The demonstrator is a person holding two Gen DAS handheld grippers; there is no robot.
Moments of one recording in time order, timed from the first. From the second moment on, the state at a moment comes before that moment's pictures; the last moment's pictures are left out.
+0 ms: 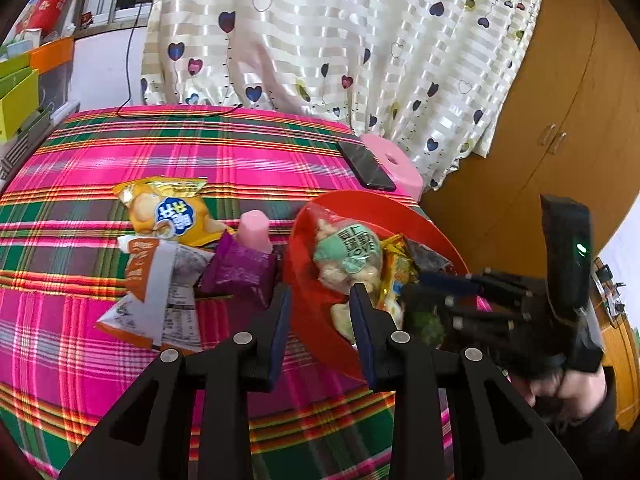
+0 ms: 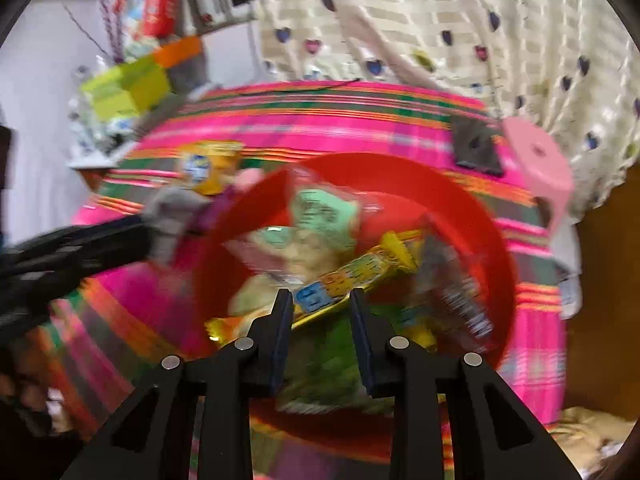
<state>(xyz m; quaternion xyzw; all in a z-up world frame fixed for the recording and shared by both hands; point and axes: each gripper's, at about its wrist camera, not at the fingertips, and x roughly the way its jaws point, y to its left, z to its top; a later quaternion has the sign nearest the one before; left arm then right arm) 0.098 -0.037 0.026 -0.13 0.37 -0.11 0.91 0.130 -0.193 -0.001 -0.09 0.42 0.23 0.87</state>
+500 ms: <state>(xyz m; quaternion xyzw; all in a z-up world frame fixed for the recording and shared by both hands) 0.071 -0.006 0.021 -0.14 0.37 -0.08 0.92 0.110 -0.206 0.026 -0.06 0.39 0.23 0.89</state>
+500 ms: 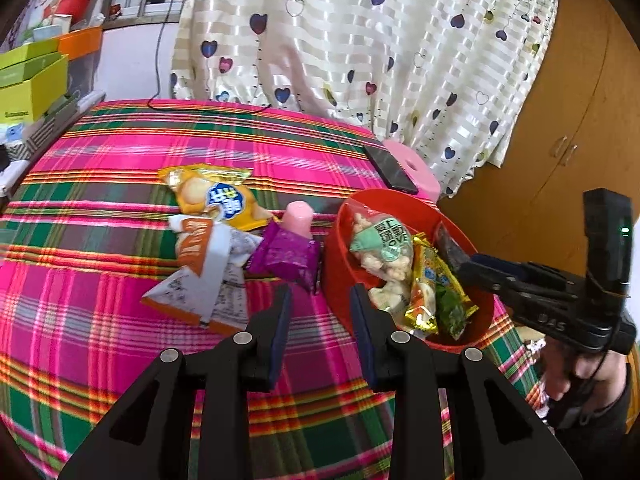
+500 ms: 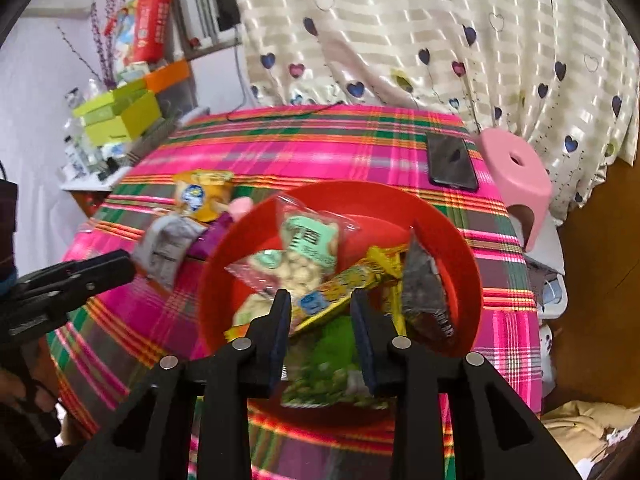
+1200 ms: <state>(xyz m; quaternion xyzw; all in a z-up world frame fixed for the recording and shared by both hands) 0.034 0.049 0.014 -0.17 0.36 0.00 0.92 0.058 -0.171 0.050 -0.07 0.36 0.30 0.88</state>
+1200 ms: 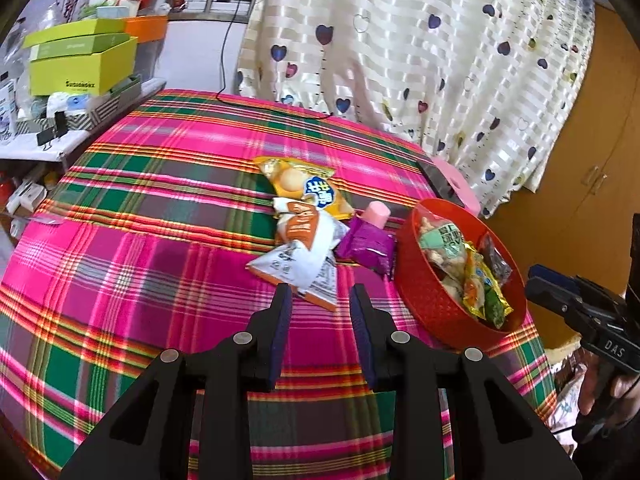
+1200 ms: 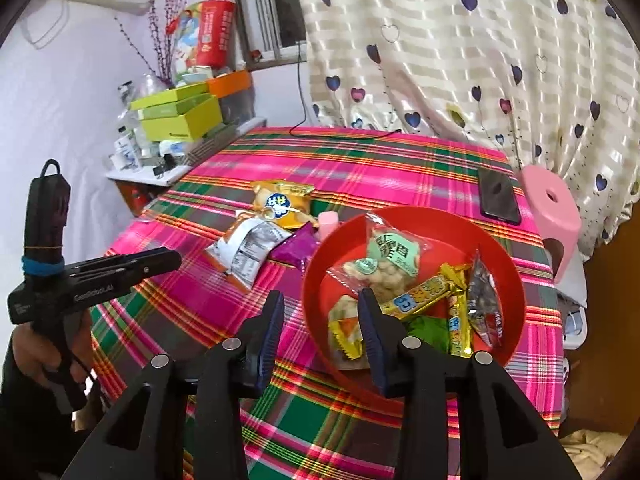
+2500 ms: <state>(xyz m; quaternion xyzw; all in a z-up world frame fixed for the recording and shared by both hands) 0.131 0.049 -0.040 -0.11 0.43 -0.03 0.90 0.116 -0.095 0.035 -0.17 0.38 0.34 0.84</state>
